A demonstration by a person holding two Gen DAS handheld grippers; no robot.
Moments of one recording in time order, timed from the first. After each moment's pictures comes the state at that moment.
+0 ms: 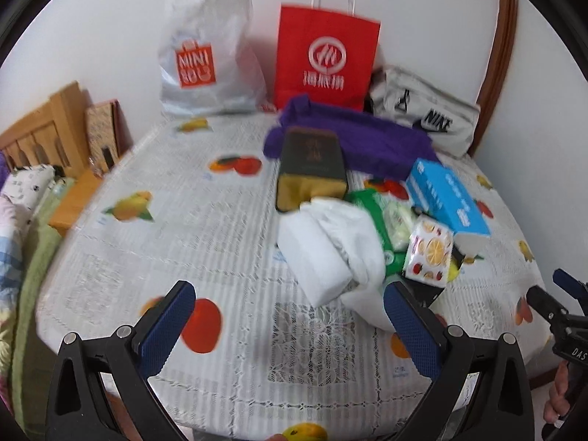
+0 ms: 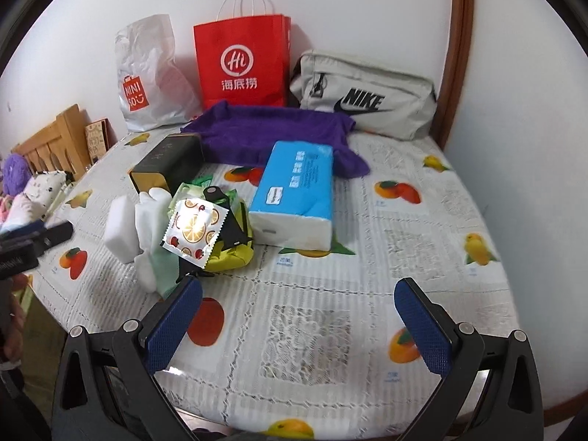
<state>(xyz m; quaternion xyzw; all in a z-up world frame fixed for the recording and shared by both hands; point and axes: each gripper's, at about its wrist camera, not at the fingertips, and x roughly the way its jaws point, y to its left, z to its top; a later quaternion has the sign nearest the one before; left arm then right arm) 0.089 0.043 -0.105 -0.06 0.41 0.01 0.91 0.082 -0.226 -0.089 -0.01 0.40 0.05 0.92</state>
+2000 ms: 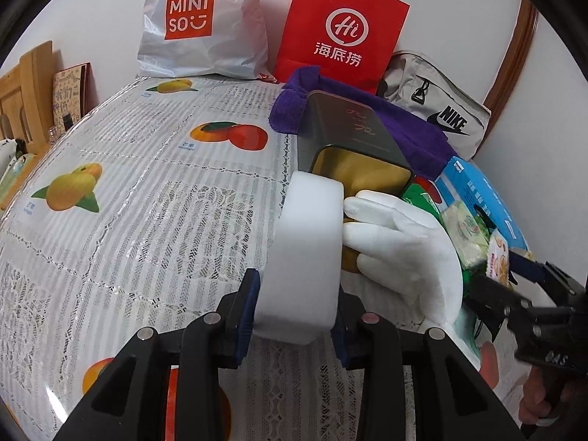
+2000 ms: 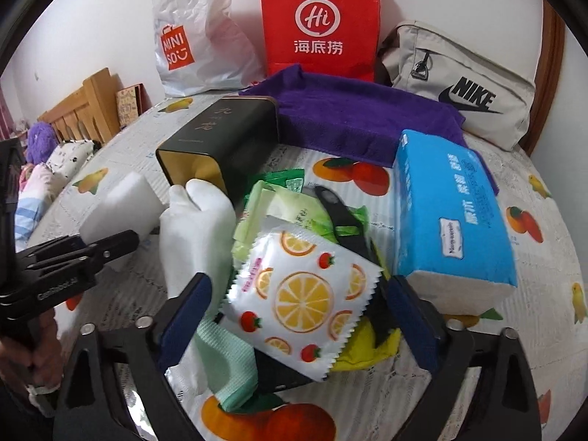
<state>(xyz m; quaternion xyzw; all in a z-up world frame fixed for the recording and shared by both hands) 0.155 0.087 -0.179 -0.11 0.41 -0.05 0.90 0.175 -0.121 -0.151 -0.05 0.42 0.13 0.90</state>
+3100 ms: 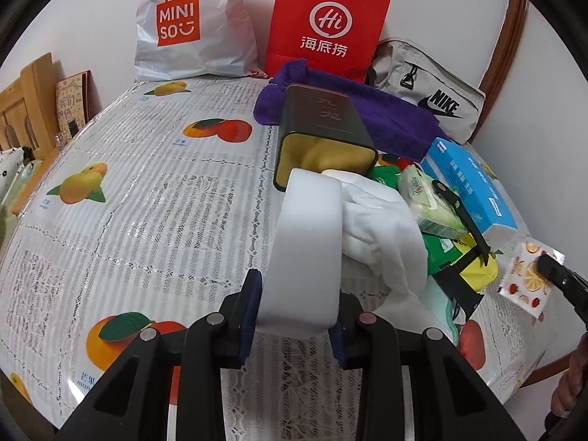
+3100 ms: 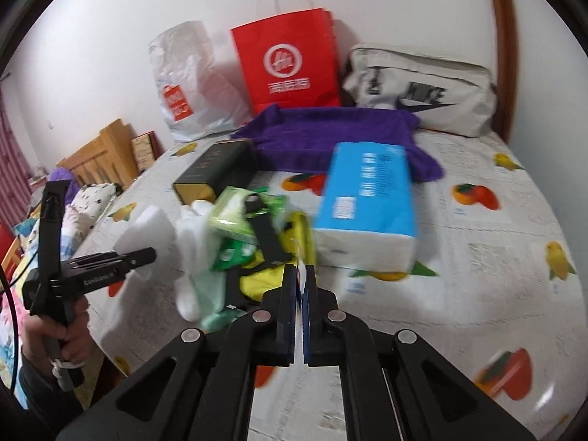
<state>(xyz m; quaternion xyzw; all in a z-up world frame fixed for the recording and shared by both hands) 0.132 0.061 -0.159 -0.08 0.43 -0.04 0.90 0.112 -0.214 -0.114 0.04 0.38 0.14 0.91</state>
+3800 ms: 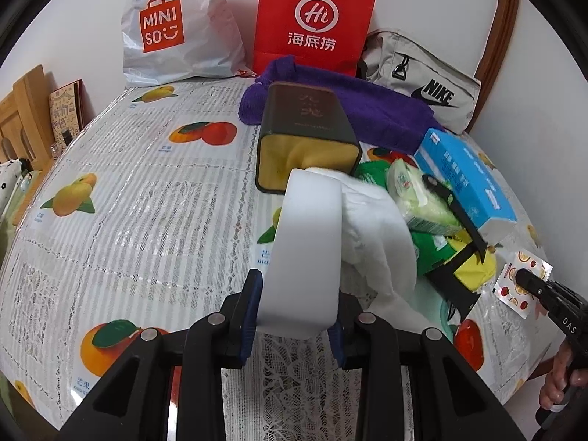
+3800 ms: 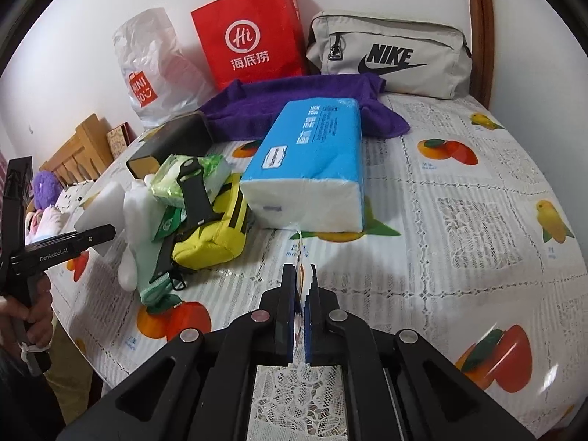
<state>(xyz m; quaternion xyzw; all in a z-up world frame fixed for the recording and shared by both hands) 0.140 0.048 -0.155 -0.07 0.44 -0.04 0.90 0.122 -0.248 -0.157 0.05 0.42 0.12 0.90</state>
